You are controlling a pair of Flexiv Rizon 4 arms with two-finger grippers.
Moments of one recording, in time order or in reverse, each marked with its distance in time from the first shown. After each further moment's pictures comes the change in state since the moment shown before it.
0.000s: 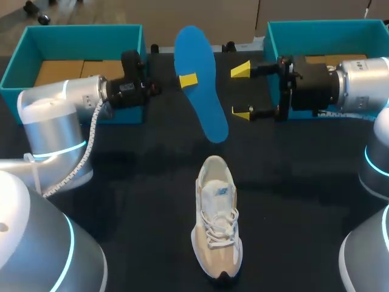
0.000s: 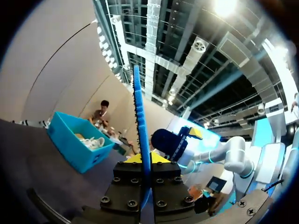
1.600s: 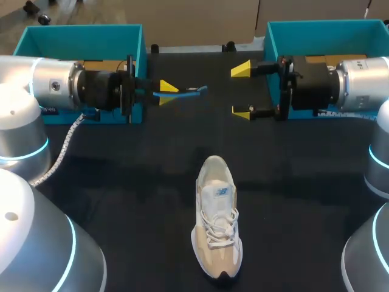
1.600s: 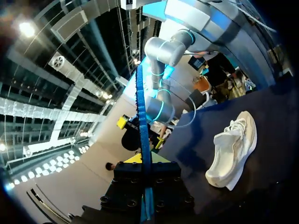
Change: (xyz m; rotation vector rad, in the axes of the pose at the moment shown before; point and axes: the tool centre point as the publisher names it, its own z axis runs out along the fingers) left arm 0.061 0.008 -0.037 -0.159 0.267 1.522; right arm 0.000 0.000 0.000 0.001 0.000 0.000
